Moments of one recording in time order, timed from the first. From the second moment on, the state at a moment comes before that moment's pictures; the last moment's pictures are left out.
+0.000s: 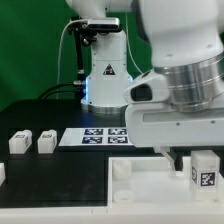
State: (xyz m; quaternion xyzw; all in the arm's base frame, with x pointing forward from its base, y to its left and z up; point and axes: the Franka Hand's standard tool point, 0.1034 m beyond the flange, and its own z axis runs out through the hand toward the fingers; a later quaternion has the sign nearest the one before) arm 0.617 0.117 0.069 -0.99 0.12 0.03 0.09
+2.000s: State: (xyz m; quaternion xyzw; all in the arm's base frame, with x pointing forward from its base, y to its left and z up) arm 0.627 0.117 0.063 -0.59 0.79 0.09 0.15
